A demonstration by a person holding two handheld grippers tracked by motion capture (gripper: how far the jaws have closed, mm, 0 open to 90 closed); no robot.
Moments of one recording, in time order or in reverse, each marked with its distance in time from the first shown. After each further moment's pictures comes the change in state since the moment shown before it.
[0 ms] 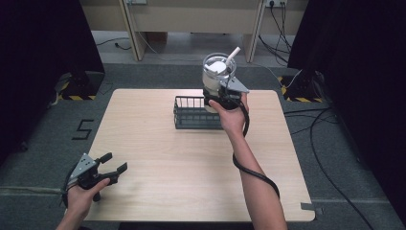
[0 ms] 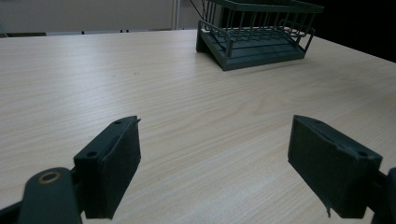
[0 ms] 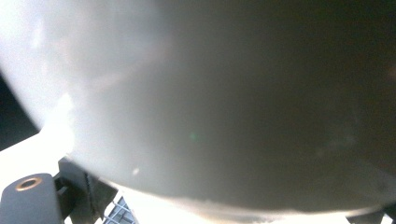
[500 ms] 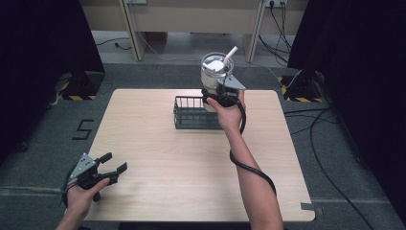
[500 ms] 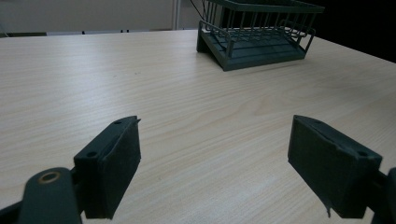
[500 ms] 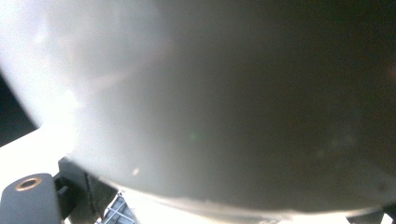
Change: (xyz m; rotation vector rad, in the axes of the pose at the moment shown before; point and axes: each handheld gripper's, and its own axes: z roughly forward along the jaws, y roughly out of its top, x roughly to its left) left arm 0.000 0.000 0.000 -0.002 0.001 -0.003; right arm -0.001 -0.003 0.017 0.021 -0.009 0.014
